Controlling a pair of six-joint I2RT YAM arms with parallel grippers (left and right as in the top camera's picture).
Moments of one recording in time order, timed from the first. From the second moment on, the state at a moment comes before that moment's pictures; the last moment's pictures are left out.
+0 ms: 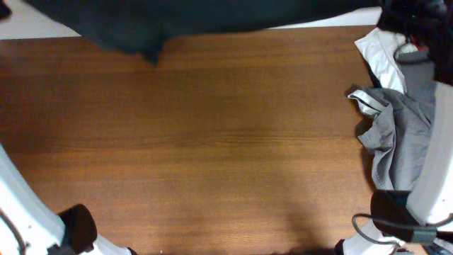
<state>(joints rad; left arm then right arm) 0.39 1.79 2.60 -1.09 0.46 -0.22 -0.08 1.82 2.59 -1.40 0.00 0.15</state>
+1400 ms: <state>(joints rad) 0.44 1.61 1.30 -1.37 0.15 -0.09 -0.09 1.68 1.37 -1.49 0.01 0.16</state>
